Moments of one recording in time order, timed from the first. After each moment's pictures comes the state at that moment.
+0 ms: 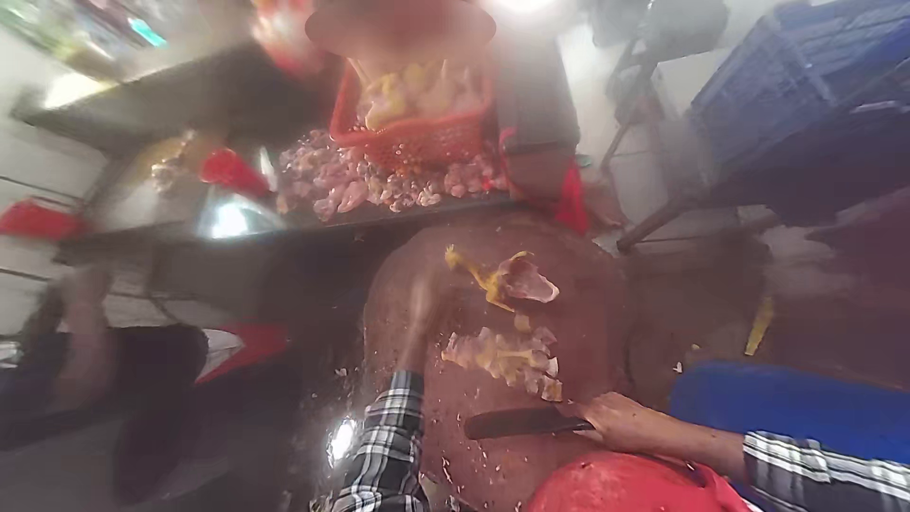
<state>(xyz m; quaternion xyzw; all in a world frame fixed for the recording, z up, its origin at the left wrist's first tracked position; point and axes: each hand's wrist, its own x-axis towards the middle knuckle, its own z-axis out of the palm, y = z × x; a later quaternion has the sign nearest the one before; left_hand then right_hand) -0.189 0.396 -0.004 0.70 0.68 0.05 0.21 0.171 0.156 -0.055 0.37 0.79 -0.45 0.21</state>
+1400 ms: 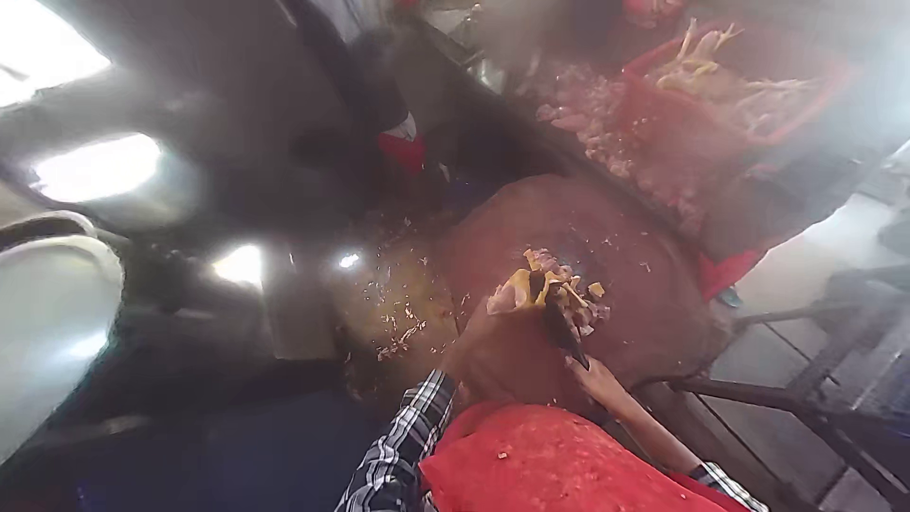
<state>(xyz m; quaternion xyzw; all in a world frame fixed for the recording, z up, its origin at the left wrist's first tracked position) -0.129 0.023 -0.089 0.29 0.71 0.47 0.44 0.170 0.156 -0.068 0.46 0.68 -0.56 0.12</state>
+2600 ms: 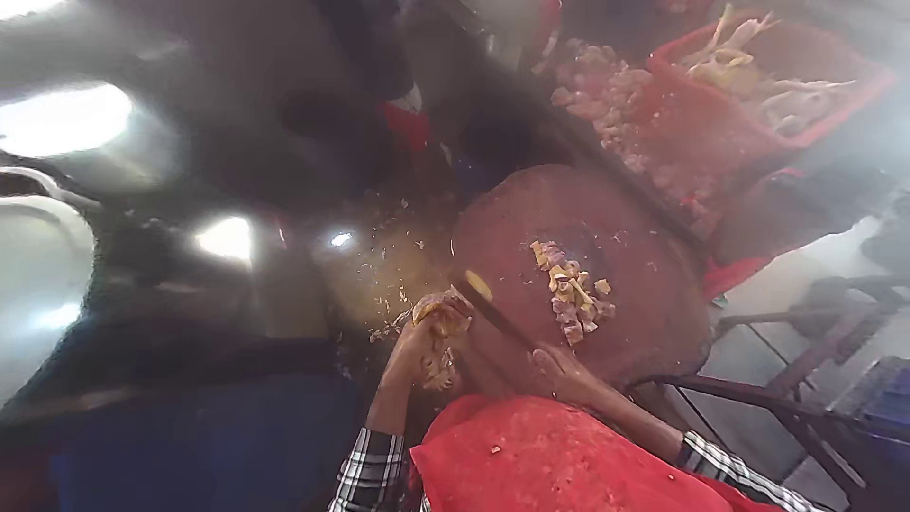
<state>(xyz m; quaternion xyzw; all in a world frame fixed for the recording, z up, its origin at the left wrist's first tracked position) -0.158 -0.122 0.000 -0.04 0.65 0.63 0.43 0.093 0.116 0.003 0.17 0.81 -0.55 0.12</state>
